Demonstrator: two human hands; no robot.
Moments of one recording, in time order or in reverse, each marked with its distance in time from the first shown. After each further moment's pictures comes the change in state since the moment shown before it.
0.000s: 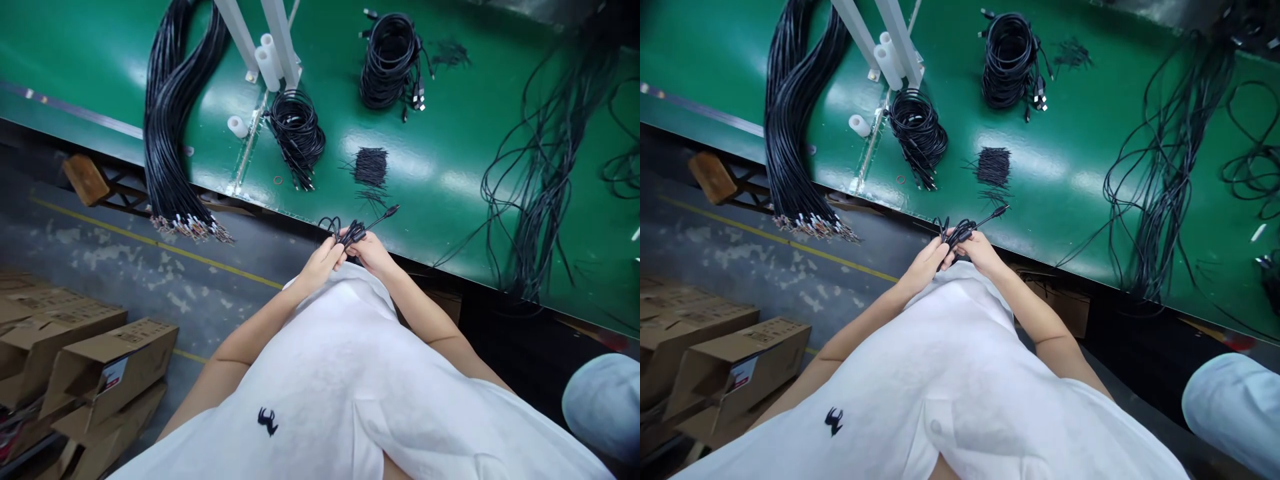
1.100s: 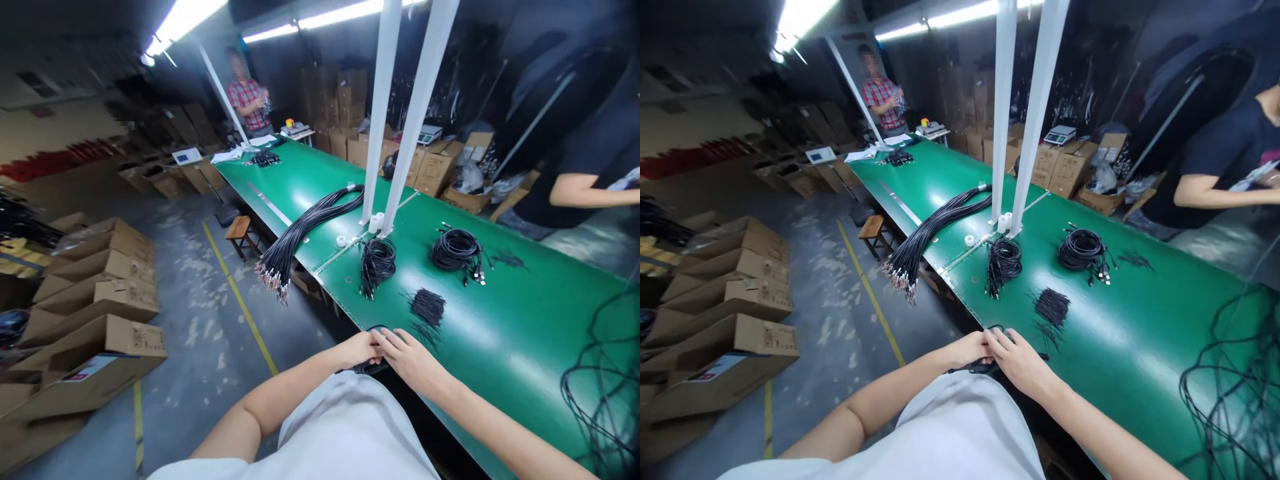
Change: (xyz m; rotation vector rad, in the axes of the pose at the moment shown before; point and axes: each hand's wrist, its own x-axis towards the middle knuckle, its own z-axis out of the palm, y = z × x) left_hand 0.062 -0.026 -0.026 0.017 0.041 -0.053; right_hand 0.047 -0.046 -0.026 -2.102 -0.711 -1.454
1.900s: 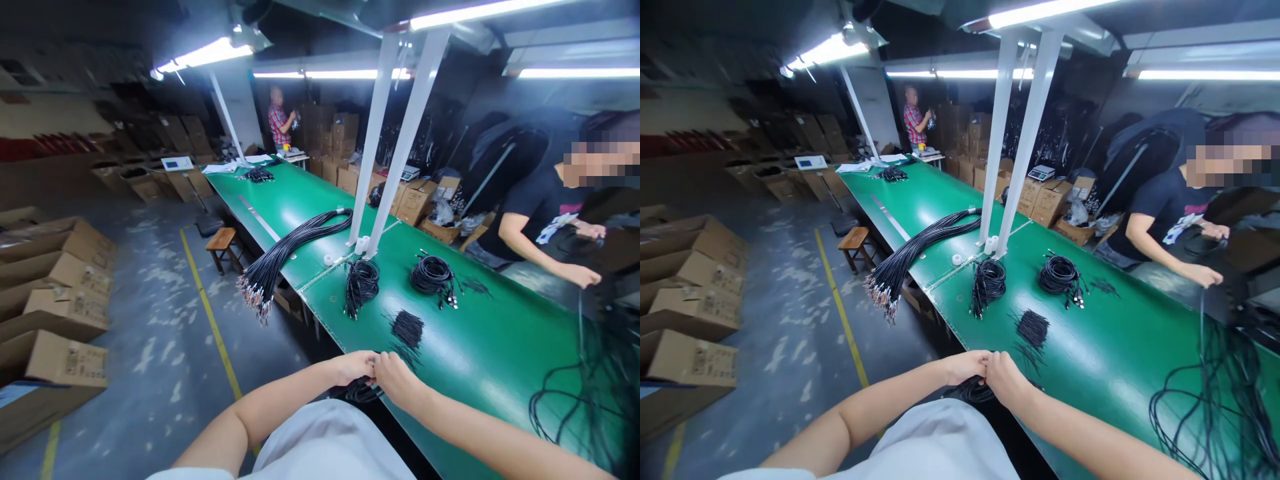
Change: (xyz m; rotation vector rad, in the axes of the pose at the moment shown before) left_hand 0.045 -0.007 0.010 -0.140 -0.150 -0.005; right_hand 0.009 0.005 0.004 -0.072 -0.611 0.162
